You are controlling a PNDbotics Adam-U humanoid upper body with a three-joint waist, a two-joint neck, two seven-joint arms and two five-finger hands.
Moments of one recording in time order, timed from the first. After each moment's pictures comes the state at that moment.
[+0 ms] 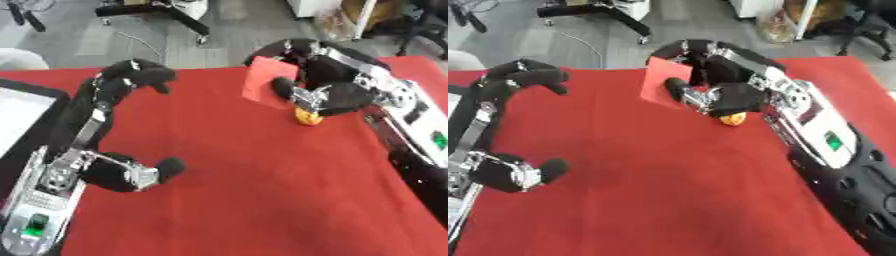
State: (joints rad) left arm -0.68 0.11 -0.39 -1.69 -0.52 -0.68 0.07; right arm -0.41 -0.62 0.13 -1.88 -0.35 0.13 0.44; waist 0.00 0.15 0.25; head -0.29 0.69
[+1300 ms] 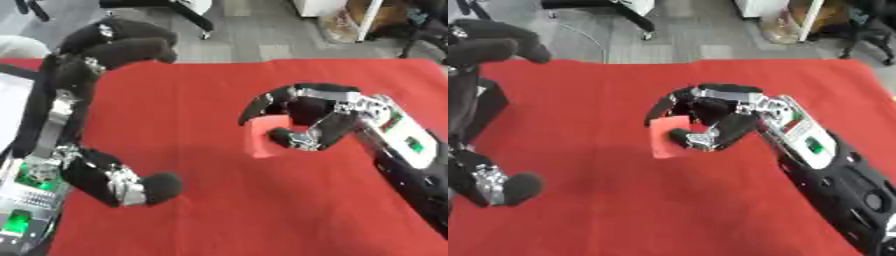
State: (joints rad) left arm -0.74 0.09 -0.43 -1.64 -0.47 -0.71 0.04; right arm -0.40 -0.67 0.19 -1.91 -0.46 -0.02 0.69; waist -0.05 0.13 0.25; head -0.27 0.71
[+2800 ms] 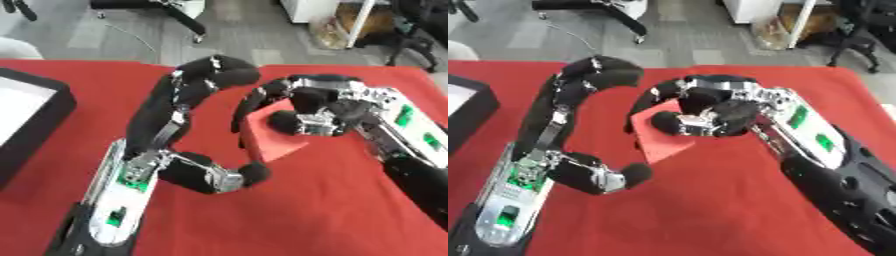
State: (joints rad) left arm -0.73 -0.13 -0.40 -1.50 -0.77 -0.75 0.06; right arm -0.44 -0.69 0.24 -1.98 -0.70 0.25 0.68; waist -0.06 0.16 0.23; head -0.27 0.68
